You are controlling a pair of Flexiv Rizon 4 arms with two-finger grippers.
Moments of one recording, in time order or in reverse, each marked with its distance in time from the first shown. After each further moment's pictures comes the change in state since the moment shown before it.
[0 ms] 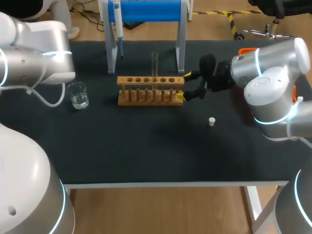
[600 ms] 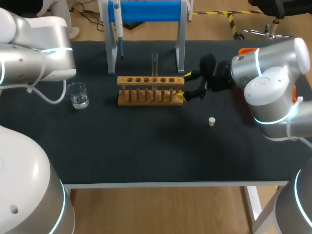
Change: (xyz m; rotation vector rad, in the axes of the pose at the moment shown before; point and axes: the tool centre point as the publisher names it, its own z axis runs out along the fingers) left arm -0.001 -0.019 -0.023 0.037 -0.027 0.001; right arm 0.000 0.000 0.000 0.000 0.000 0.000
